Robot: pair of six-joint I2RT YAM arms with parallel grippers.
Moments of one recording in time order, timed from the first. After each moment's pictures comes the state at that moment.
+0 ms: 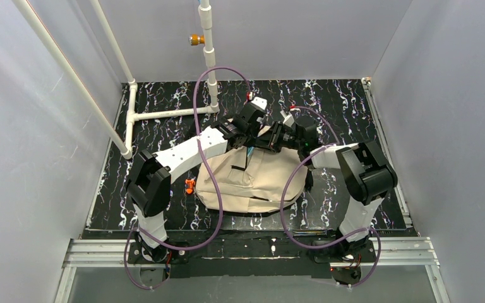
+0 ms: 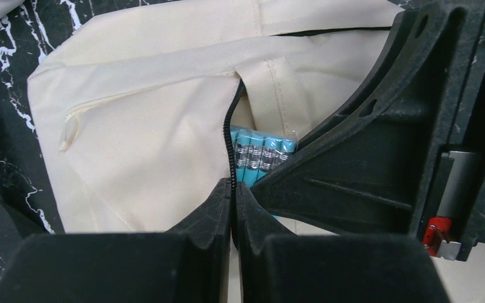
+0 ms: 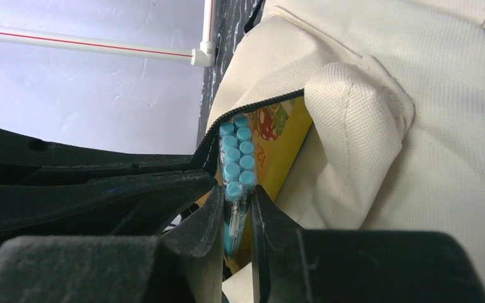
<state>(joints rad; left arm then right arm) -0.81 1.82 1.52 -0.54 -0.32 -0.27 0.42 1.79 0.83 0.67 -0.72 1.04</state>
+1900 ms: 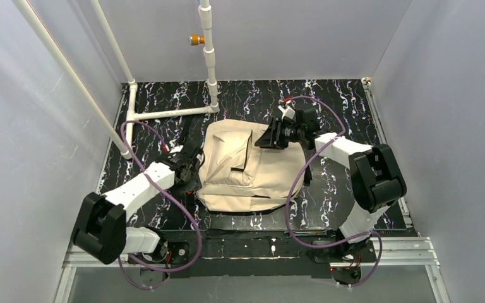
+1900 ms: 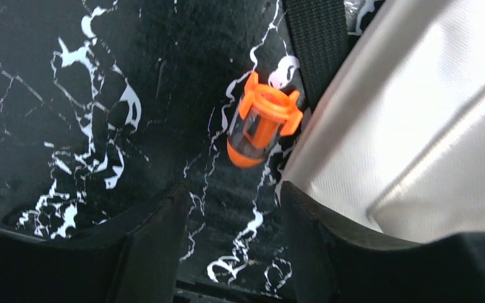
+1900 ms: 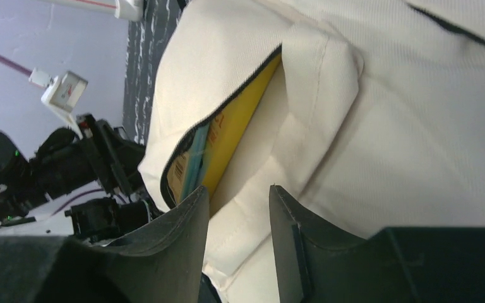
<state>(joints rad) -0.50 1.27 0.78 -0.85 -0.30 -0.79 0.40 1.74 1.03 0.11 -0.72 0.67</state>
